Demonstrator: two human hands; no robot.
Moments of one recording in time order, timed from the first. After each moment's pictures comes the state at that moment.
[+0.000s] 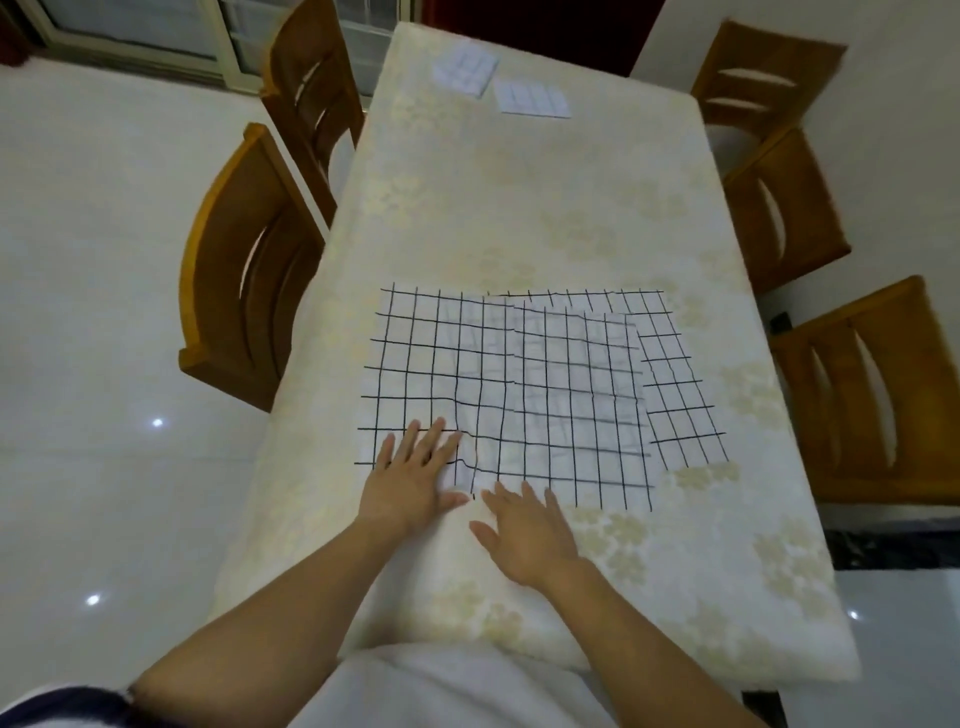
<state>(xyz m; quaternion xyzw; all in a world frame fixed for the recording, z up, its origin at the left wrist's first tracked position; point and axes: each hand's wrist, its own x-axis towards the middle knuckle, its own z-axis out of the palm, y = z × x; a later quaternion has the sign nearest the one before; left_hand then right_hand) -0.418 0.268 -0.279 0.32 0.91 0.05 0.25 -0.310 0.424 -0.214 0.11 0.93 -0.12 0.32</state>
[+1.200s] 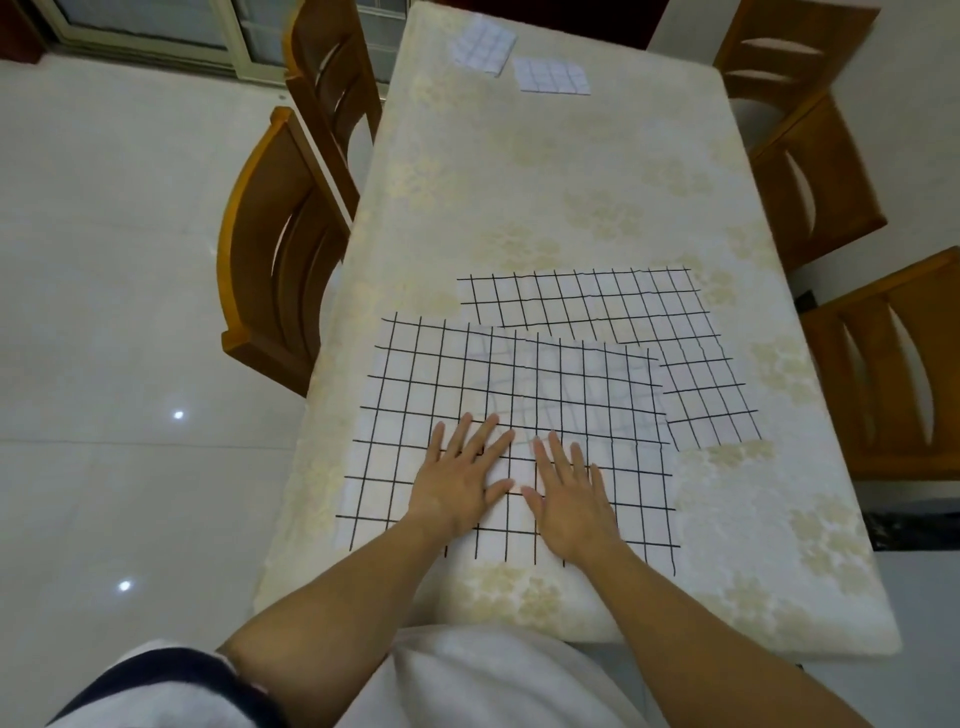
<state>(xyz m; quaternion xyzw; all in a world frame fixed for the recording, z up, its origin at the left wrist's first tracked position) -0.395 0.268 -0.290 0.38 0.90 0.05 0.20 -0.293 0.435 -0.267 0.16 0.95 -0.09 0.23</state>
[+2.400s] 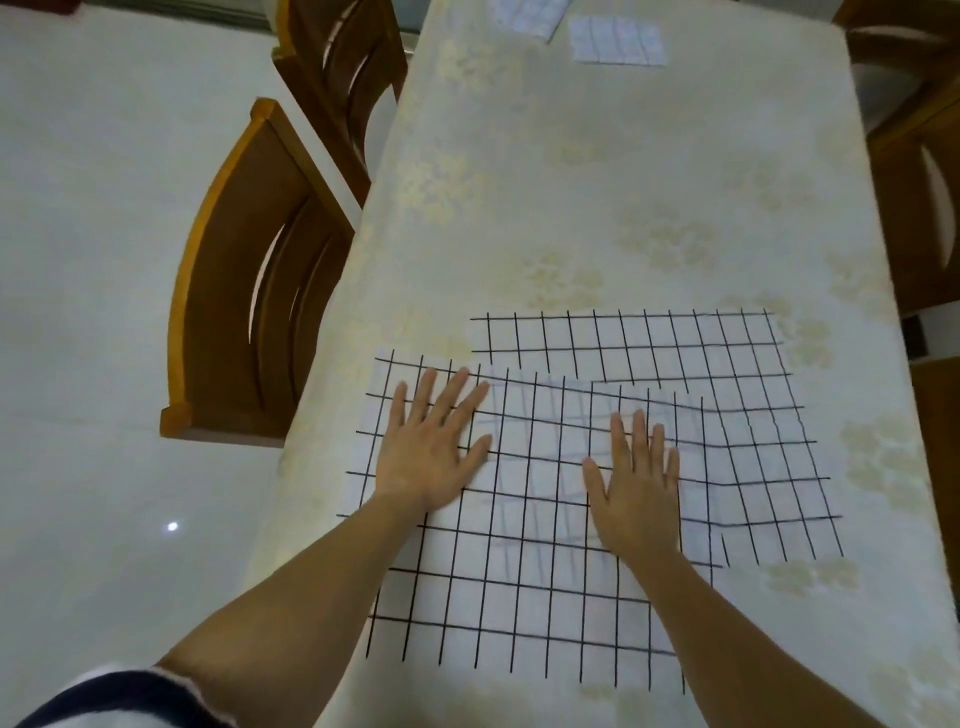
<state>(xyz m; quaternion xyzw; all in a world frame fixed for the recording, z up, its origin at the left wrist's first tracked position) -0.535 0.298 -0.297 0.27 0.95 0.07 0.15 -0.404 0.547 -0.294 0.22 0.97 -0.09 0.10</state>
